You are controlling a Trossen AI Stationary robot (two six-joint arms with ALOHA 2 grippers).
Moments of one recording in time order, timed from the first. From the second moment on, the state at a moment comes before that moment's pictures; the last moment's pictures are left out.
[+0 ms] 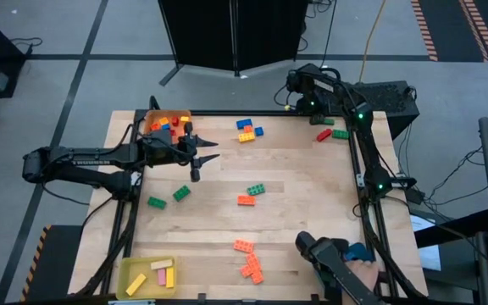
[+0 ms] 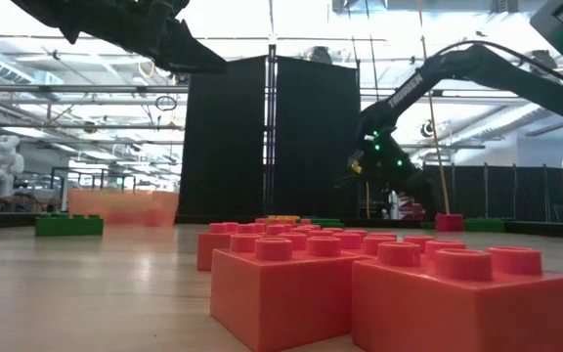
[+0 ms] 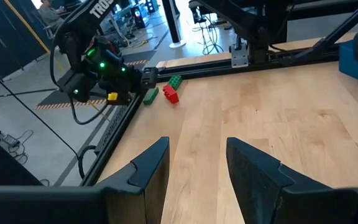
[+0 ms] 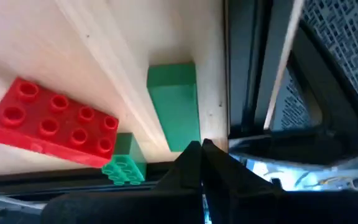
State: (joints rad) left arm 0.20 1.00 0.63 0.13 -0.02 0.25; right arm -0.99 2.39 1.95 -1.57 0.42 -0.68
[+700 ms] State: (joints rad) left arm 0.20 1.00 0.63 0.09 -0.02 0.25; right arm -0.88 2.39 1.96 -1.57 0.38 -1.32
